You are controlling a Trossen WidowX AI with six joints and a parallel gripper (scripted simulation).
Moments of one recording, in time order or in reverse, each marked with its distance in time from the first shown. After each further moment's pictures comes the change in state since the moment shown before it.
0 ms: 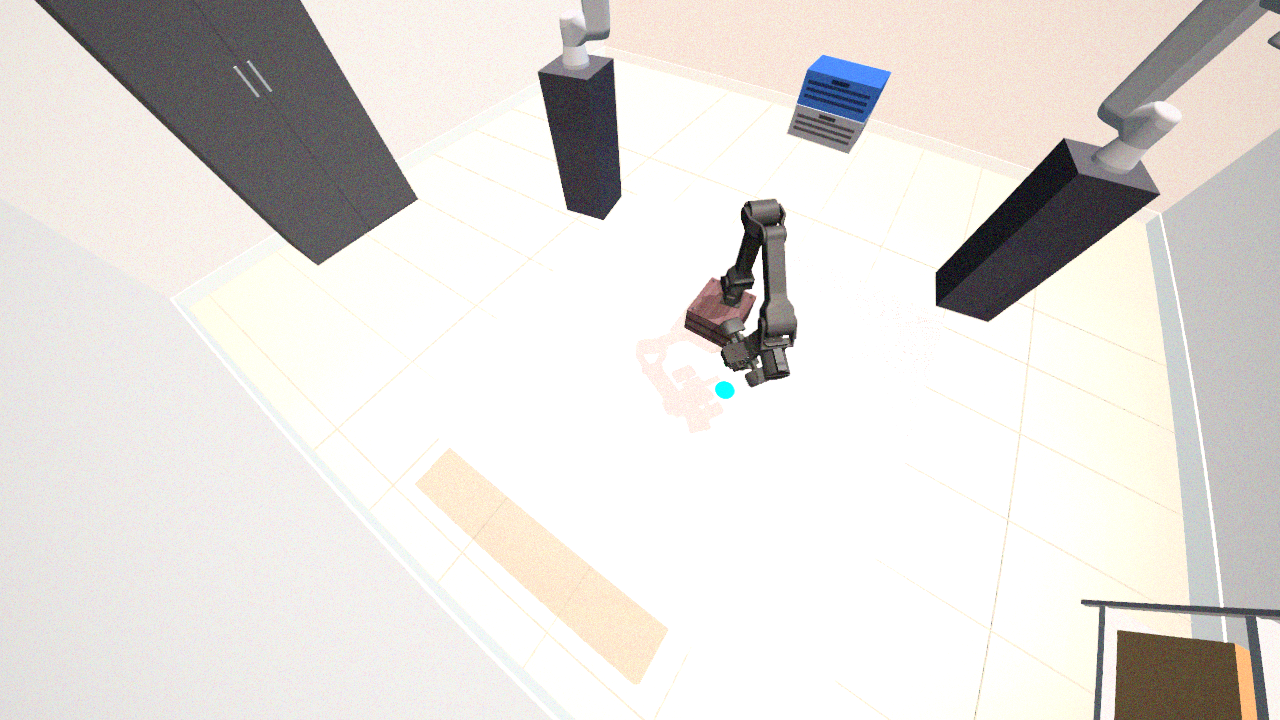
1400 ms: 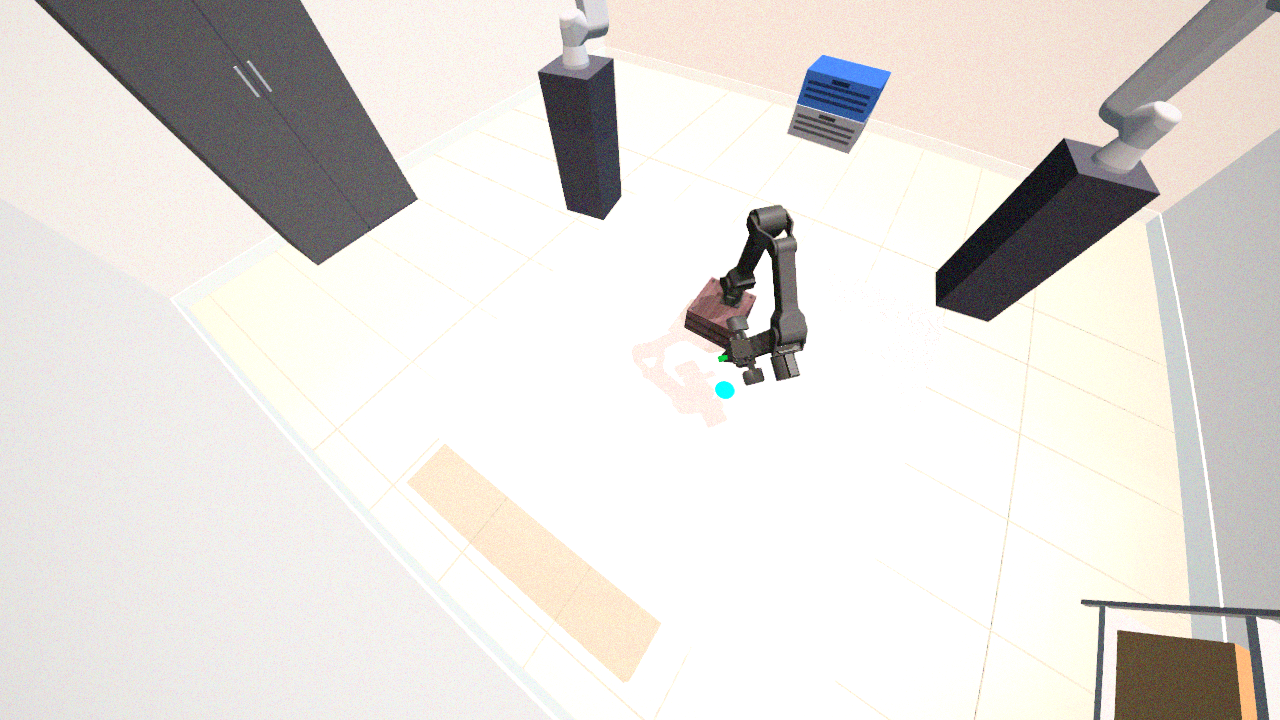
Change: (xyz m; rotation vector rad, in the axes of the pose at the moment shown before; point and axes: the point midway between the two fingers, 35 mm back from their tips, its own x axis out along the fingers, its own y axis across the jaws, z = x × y) arm 0.014 -0.013 -0.006 0.091 -0.231 -0.146
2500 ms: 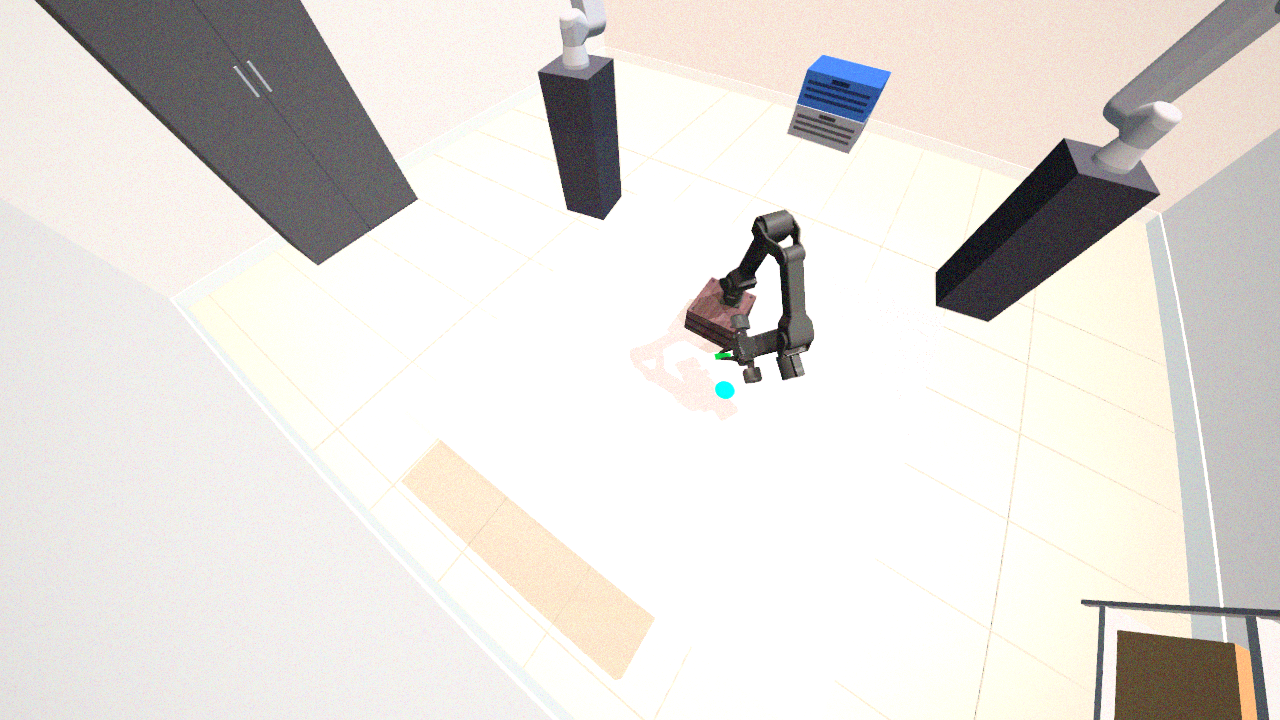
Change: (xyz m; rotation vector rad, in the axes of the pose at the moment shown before) arm 0.004 -0.006 0.000 0.063 -0.217 -0.043
